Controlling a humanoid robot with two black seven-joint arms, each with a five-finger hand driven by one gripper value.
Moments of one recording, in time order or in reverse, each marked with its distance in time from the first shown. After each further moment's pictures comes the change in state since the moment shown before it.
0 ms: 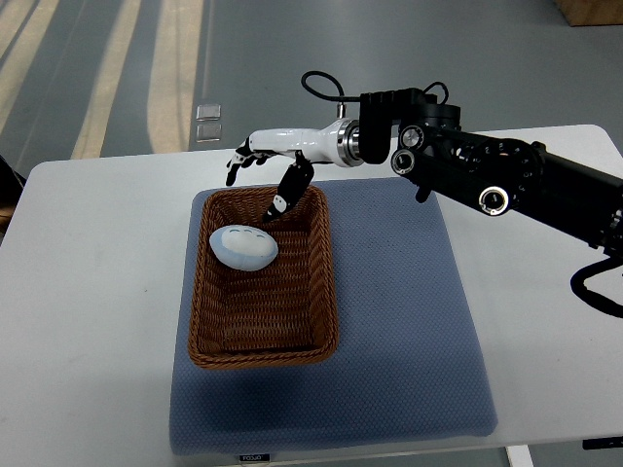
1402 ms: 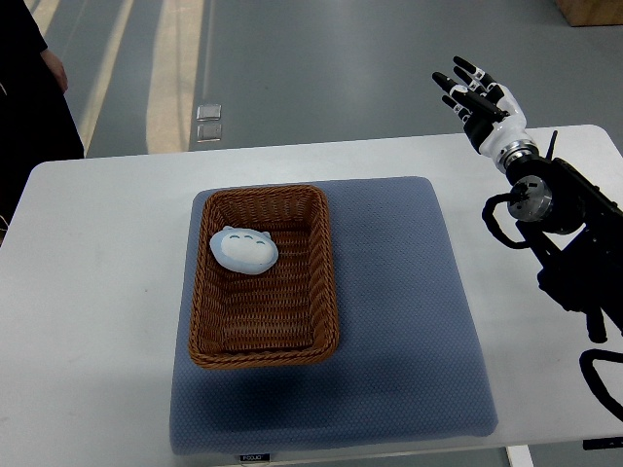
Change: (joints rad) left arm 0.000 0.000 0.000 0.000 0.000 0.000 0.000; right arm -0.476 -0.013 0.725 -0.157 0.723 -0.443 0.156
